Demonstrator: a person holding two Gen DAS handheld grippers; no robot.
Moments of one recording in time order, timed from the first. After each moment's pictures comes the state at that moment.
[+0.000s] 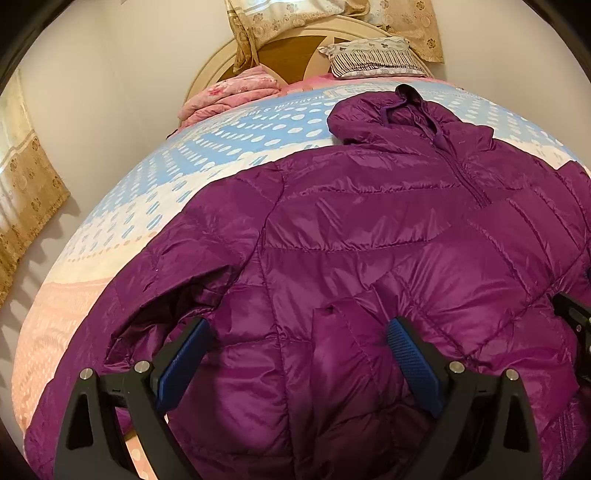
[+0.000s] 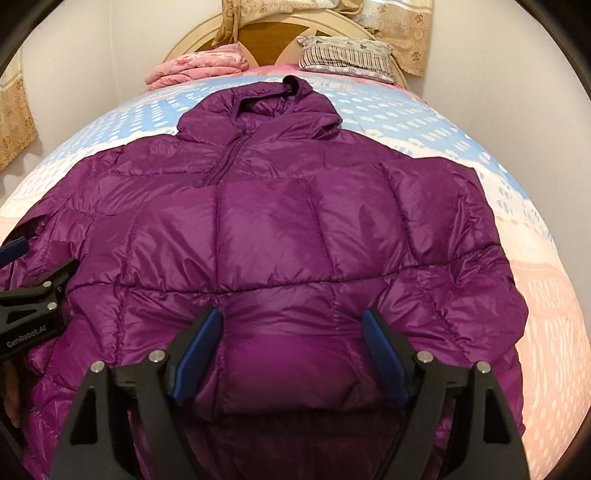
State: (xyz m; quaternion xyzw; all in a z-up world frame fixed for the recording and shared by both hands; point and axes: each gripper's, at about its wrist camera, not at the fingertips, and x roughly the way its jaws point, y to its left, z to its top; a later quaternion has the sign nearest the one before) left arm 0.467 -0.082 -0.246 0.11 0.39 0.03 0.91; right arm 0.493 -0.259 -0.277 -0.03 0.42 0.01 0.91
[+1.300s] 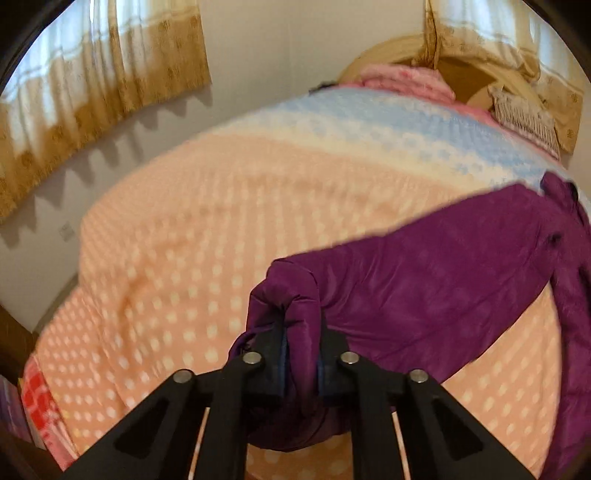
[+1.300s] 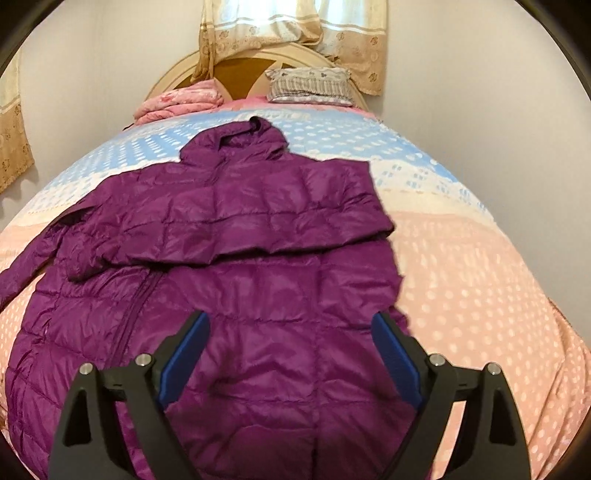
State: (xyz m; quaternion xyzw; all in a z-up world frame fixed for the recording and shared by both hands) left arm 0.281 0.258 -0.207 -0.06 0.38 0.23 0.89; right arm 0.344 -0.298 -0.228 0.00 0.36 -0.04 0.93
